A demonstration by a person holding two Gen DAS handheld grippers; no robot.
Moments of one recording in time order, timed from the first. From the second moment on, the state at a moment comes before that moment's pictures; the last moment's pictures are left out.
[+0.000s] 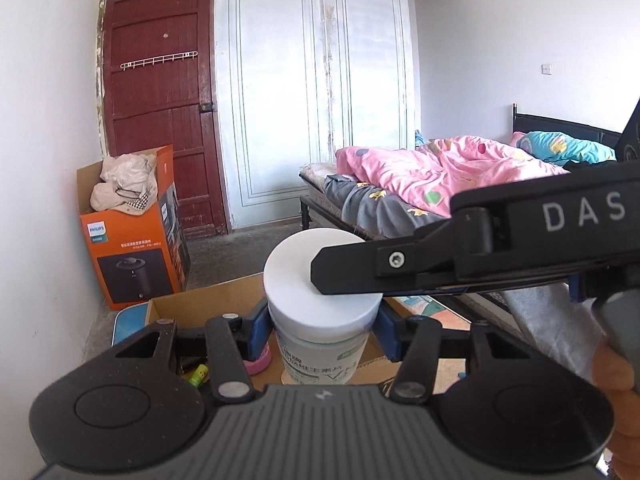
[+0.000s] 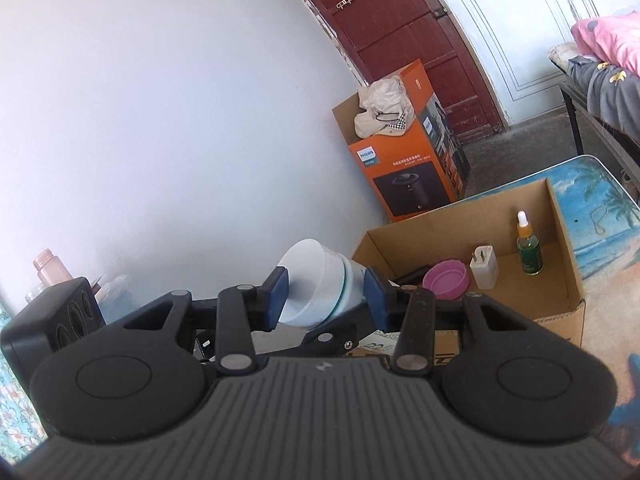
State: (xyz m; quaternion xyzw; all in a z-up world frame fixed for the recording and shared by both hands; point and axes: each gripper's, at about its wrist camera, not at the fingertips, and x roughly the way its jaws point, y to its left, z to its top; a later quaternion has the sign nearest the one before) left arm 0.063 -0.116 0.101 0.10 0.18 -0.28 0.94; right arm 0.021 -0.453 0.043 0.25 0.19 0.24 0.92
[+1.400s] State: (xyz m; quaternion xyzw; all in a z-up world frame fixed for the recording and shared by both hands) left arm 0.210 -0.223 -0.001 0.12 0.35 -0.32 0.87; right arm 0.181 -0.537 -0.068 0.26 0.30 0.16 0.90
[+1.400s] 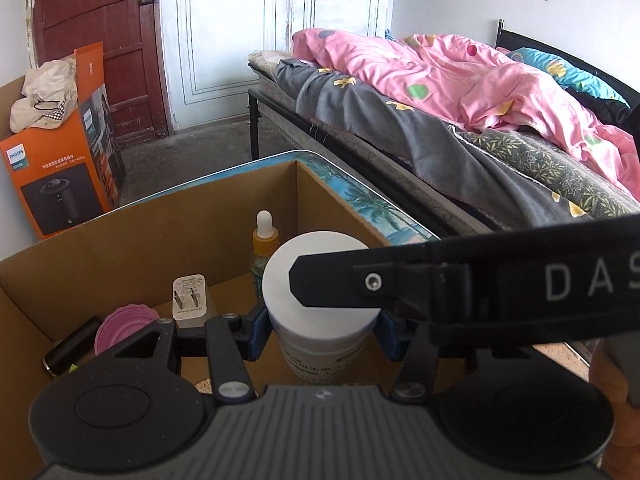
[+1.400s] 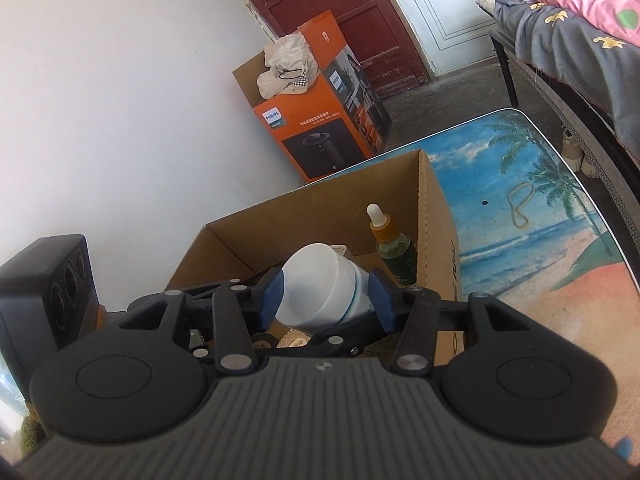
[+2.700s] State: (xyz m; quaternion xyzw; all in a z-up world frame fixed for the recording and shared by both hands) left arm 0.115 -0.104 0.071 0.01 0.26 -0.31 0.92; right arm 0.058 -0.541 -0.033 0.31 0.20 0.10 0.92
